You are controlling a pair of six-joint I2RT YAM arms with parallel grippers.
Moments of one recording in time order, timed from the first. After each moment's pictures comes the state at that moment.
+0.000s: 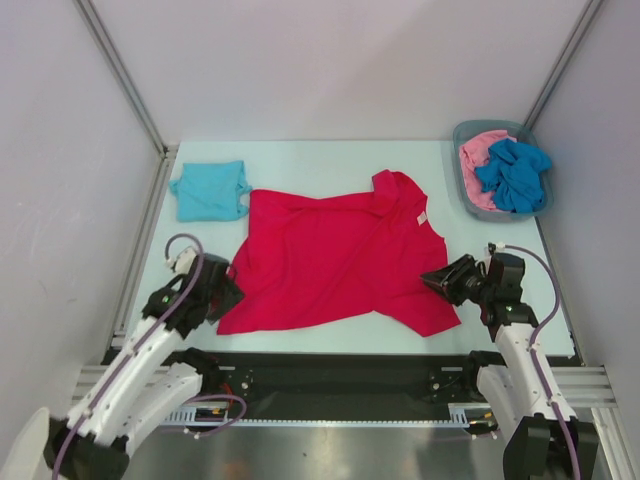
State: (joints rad) left arm -0.42 0.65 0.64 -1.01 -0.30 -1.07; right arm -0.09 0.73 0.35 -0.25 -0.60 0.93
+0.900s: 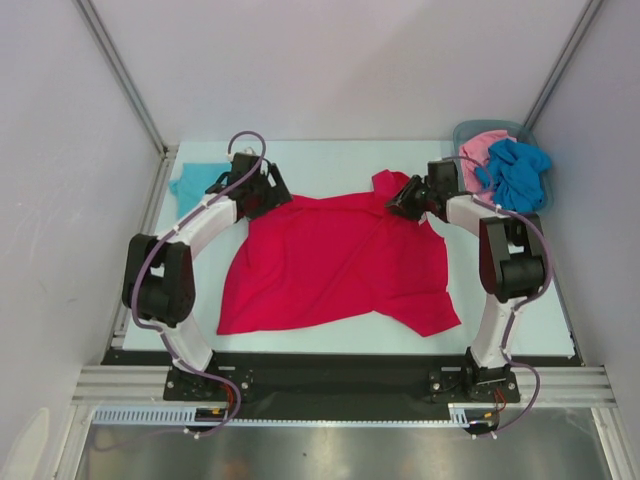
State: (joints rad) left arm -0.28 1.75 1.29 -0.34 -0.01 -0.66; right arm 0.14 1.90 1.23 -0.06 -0.38 0.84
